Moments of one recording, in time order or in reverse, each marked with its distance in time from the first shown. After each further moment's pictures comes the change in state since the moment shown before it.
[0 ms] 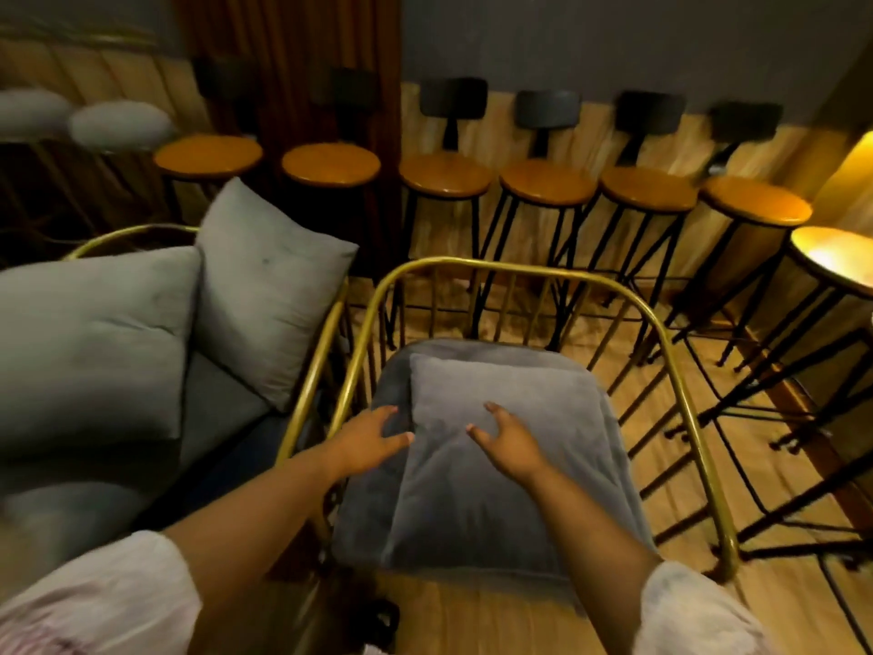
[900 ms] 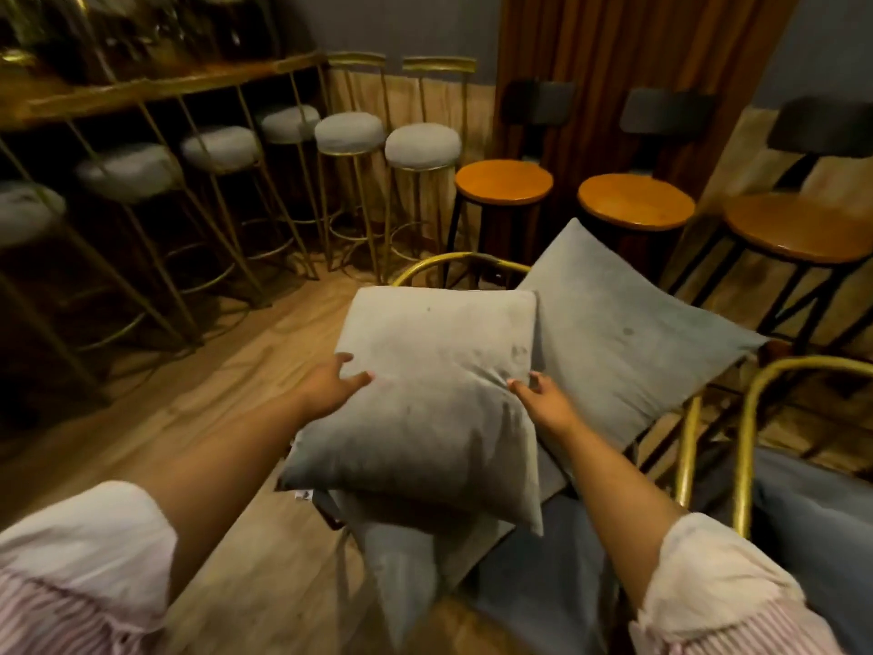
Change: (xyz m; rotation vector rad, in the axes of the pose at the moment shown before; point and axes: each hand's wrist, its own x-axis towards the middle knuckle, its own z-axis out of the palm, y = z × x) left_hand -0.069 -0.431 -0.405 -0.217 0.508 -0.412; right_hand 0.159 -0.441 0.326 0.306 -0.221 -0.091
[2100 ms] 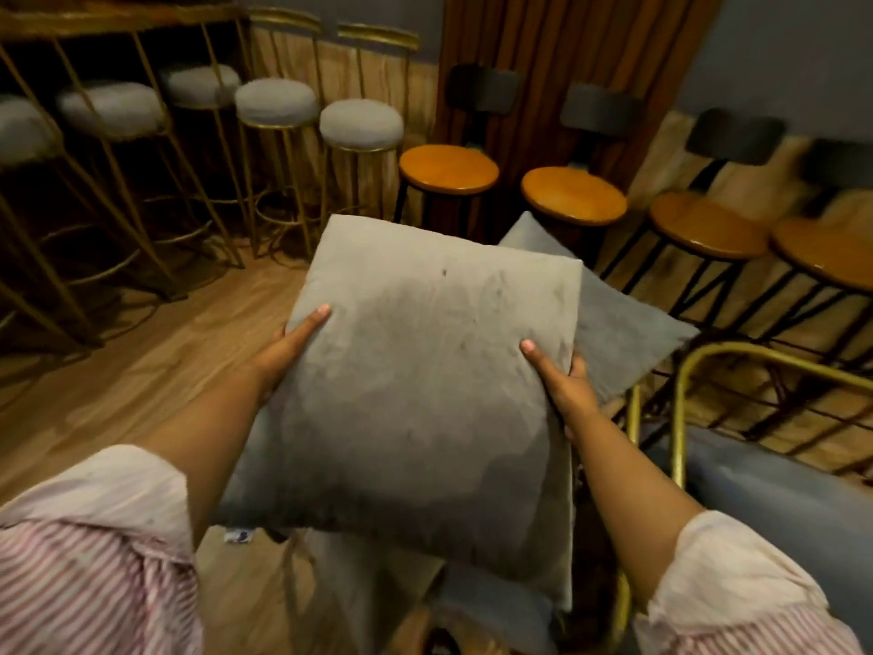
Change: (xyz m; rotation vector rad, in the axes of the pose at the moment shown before) left_hand 0.076 -0.010 -0.025 -0.648 -0.119 -0.085; right_hand -0.013 -0.015 -0.043 0.437 0.315 -0.039
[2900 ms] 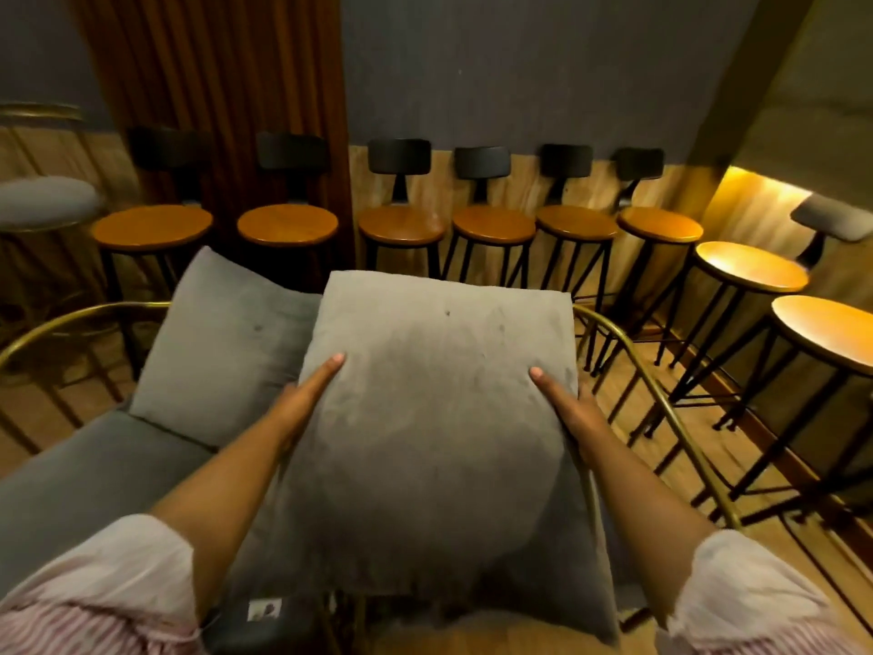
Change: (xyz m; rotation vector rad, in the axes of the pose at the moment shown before) left_hand -0.217 0.009 0.451 0.078 -0.422 0.120; right_hand -0.151 0.042 -0.494 0.172 0.399 -0.011
